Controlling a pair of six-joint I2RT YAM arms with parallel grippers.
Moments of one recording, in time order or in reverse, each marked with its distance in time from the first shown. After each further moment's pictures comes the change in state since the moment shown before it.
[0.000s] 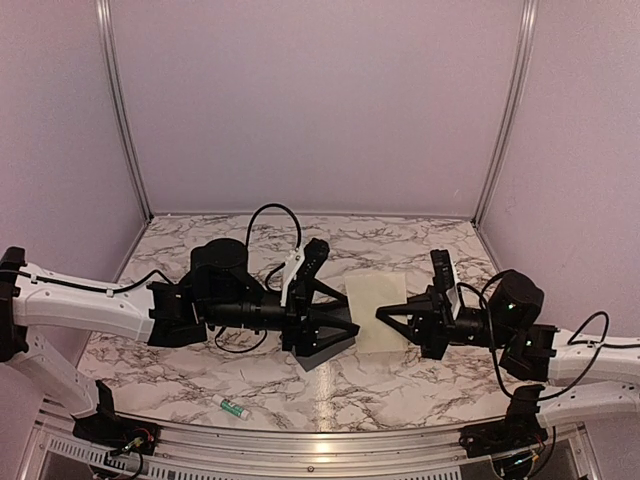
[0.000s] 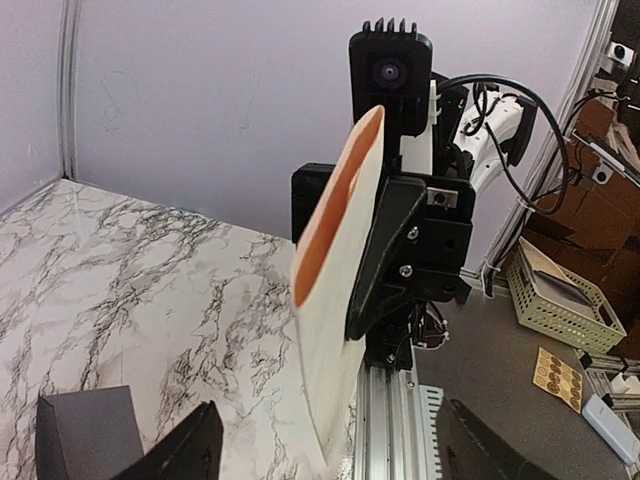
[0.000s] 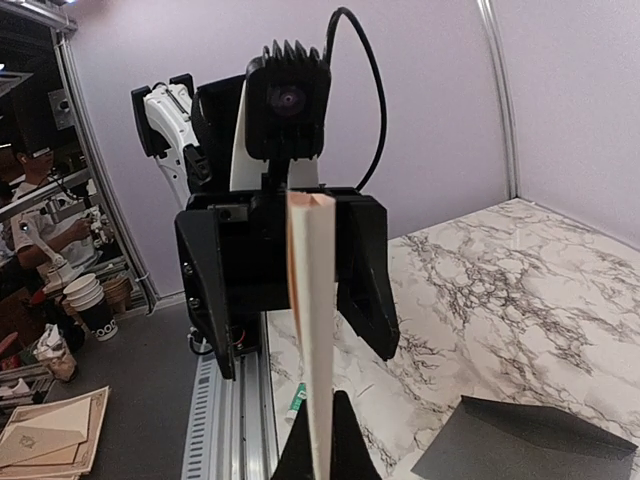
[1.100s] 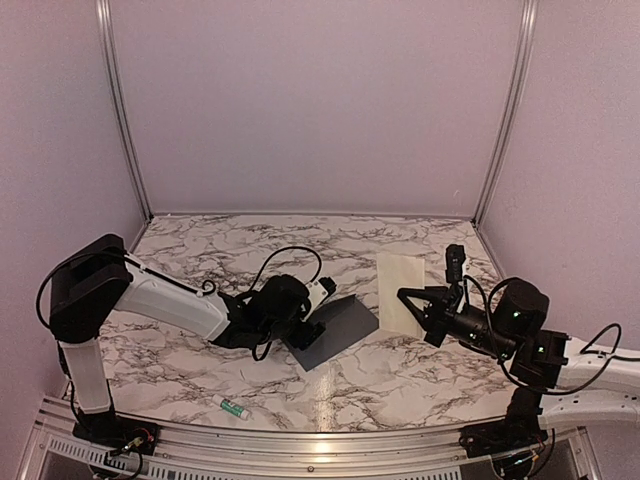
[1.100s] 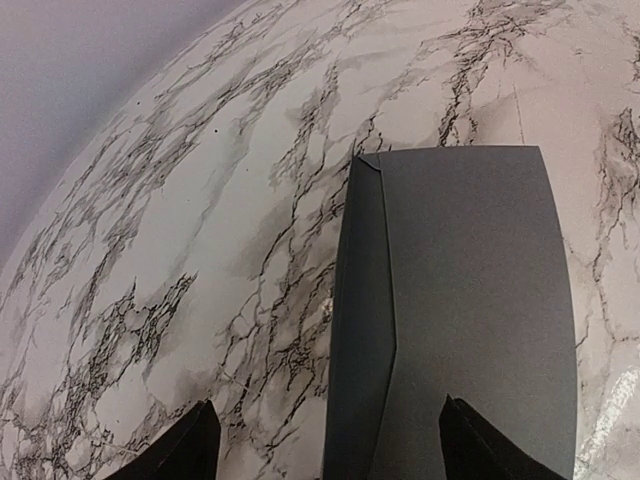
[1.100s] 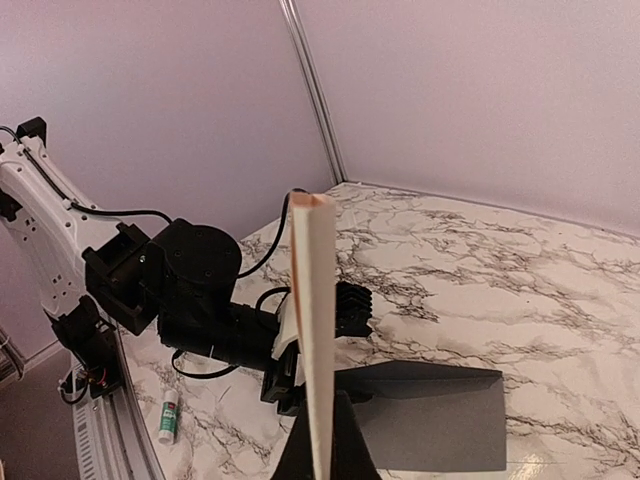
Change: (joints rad) left arm 0.101 0.441 0.104 -0.210 -0.730 0.317; right arm 0.000 -0.146 -0.039 -0.201 0.478 0.003
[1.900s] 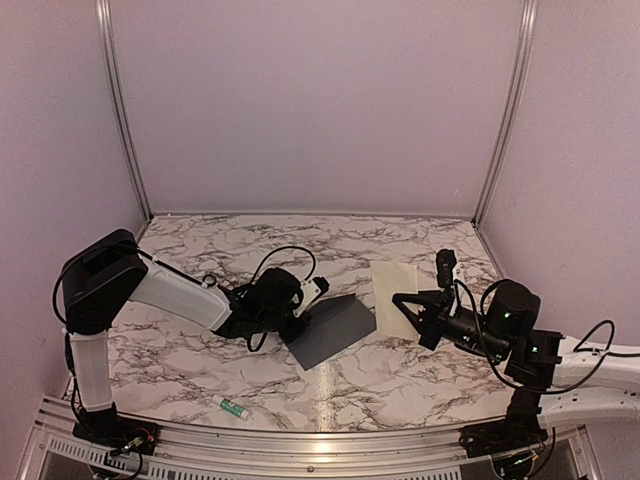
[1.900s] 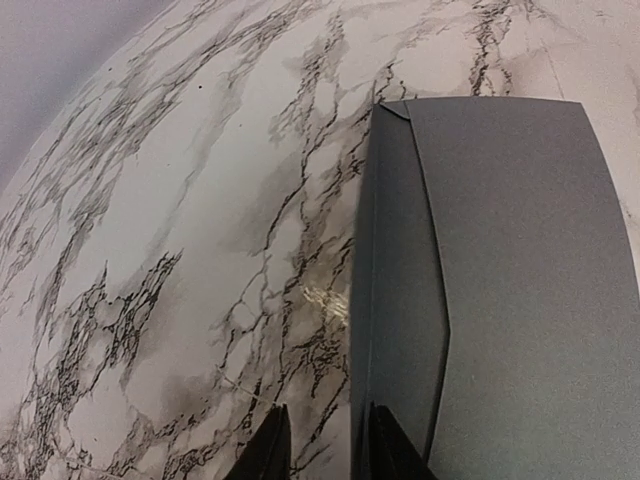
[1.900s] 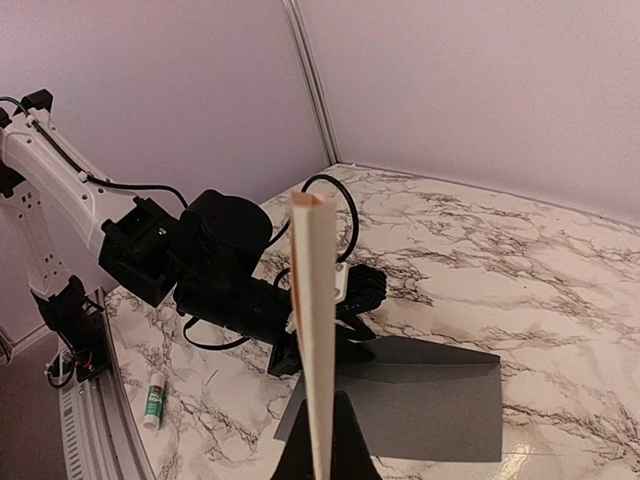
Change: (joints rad) left arm 0.103 0.069 0.015 0.008 0.132 0.052; right arm 0.000 0.054 -0.009 0.013 -0.001 -0.020
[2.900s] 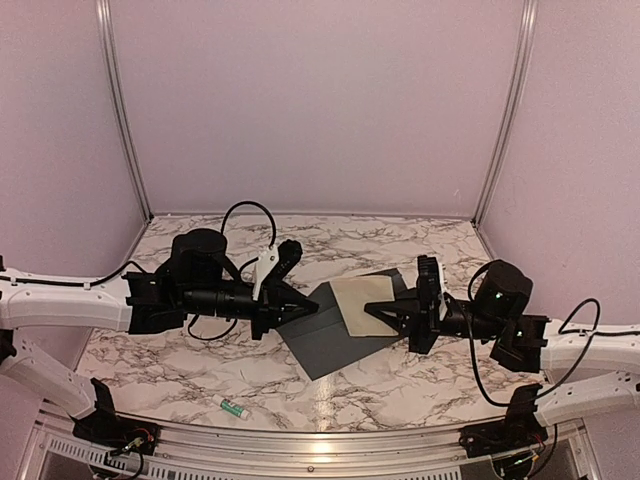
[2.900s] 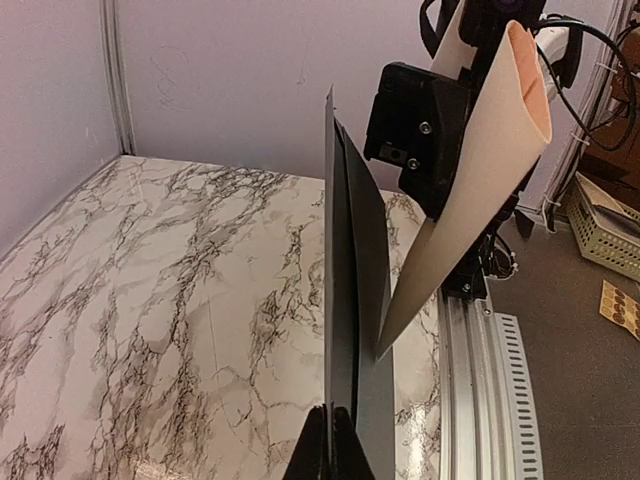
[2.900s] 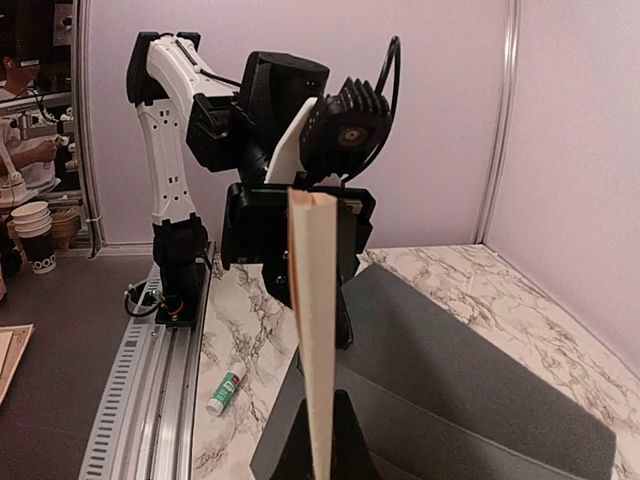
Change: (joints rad) left arm -0.064 -0.627 -0.193 -0.002 0.572 -0.133; right arm 0.000 0.182 0.106 0.183 -0.466 -0.300
